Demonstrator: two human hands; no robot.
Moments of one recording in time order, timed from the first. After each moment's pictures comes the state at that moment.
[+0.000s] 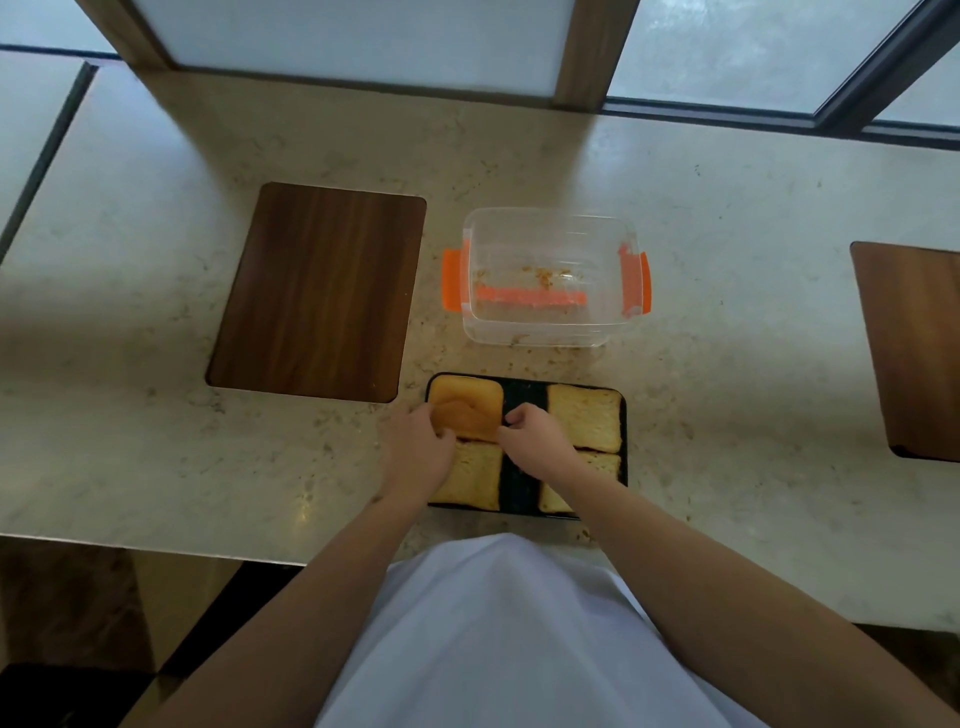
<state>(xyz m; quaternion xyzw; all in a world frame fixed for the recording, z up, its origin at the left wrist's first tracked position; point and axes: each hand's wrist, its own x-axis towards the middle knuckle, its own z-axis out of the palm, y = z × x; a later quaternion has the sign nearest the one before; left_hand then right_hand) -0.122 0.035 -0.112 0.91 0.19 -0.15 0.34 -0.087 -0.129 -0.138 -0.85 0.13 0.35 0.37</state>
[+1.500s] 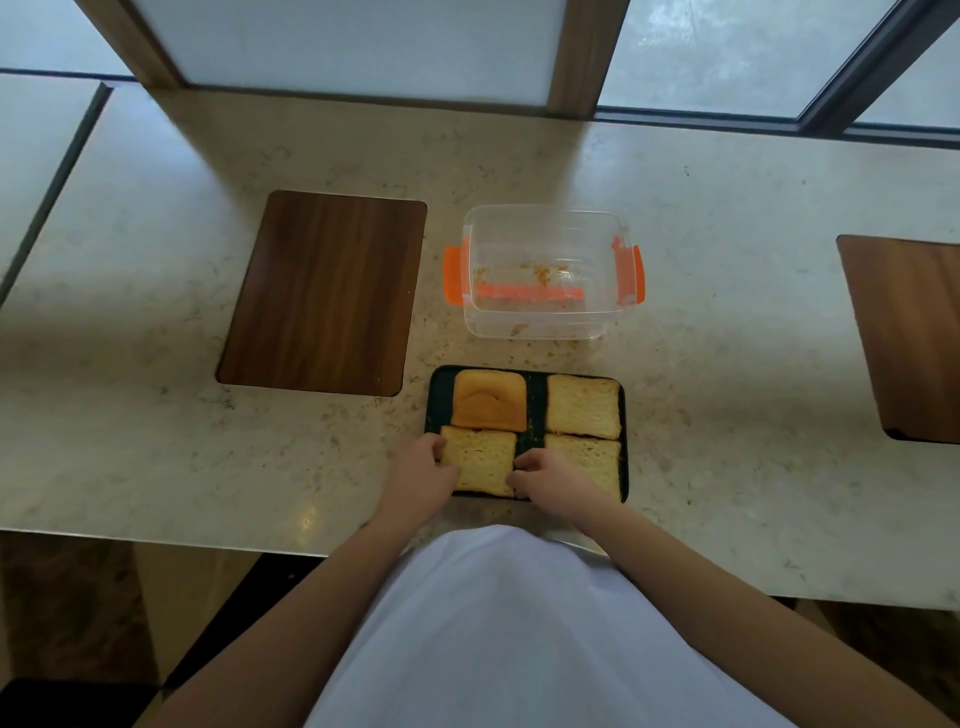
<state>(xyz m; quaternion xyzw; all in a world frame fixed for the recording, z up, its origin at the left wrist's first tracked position) -0.168 0.041 -0.121 0.87 0.18 -0.21 0.40 -0.148 -0.153 -0.117 -0.84 0.10 0.40 0.36</state>
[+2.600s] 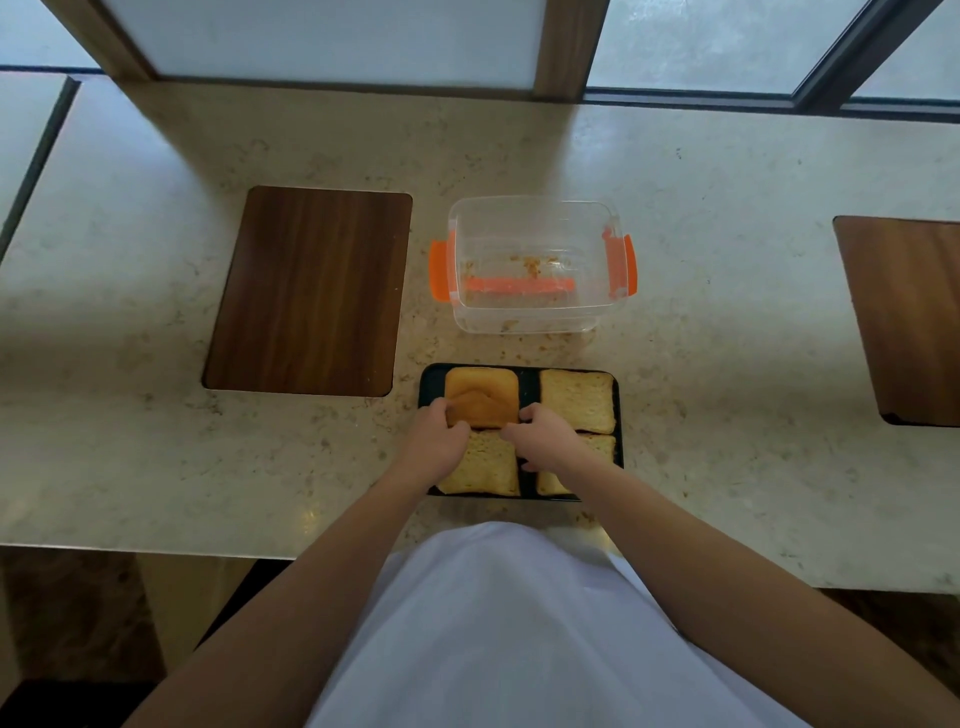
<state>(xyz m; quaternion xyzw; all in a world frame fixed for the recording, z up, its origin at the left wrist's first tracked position) -0.119 0.024 -0.128 0.85 0.18 -0.26 0.43 -0.102 -0.140 -0.113 -0.78 0.21 0.40 0.43</state>
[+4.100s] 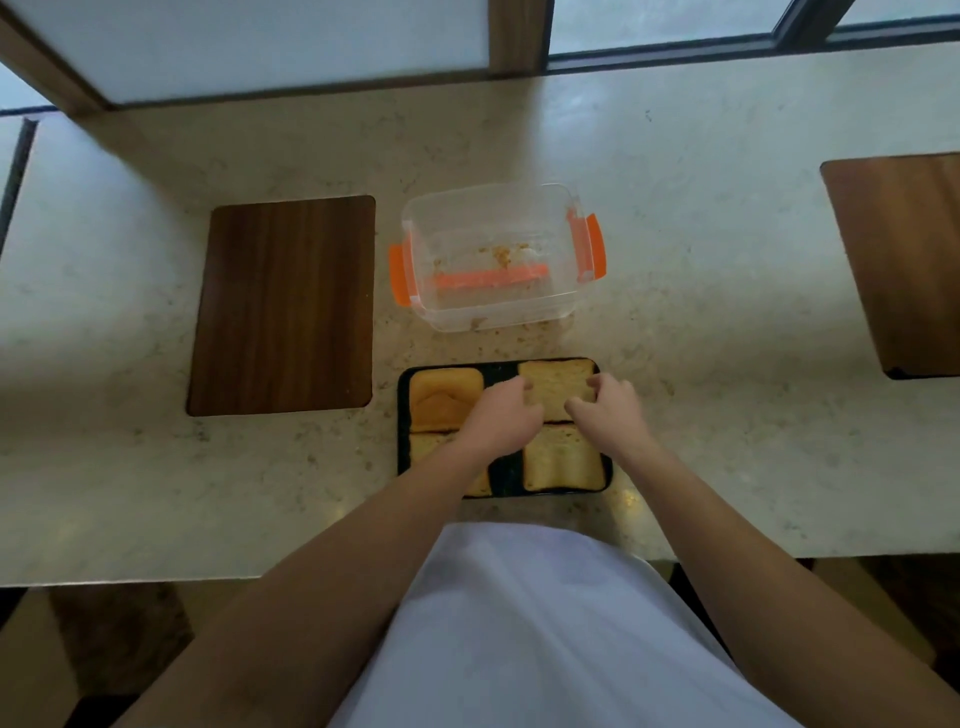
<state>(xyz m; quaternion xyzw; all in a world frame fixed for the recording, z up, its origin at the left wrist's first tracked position) -0.076 -0.073 -0.114 0.87 0.02 -0.36 0.33 -0.093 -0.228 -0.103 -0.86 0.26 0.28 0.35</state>
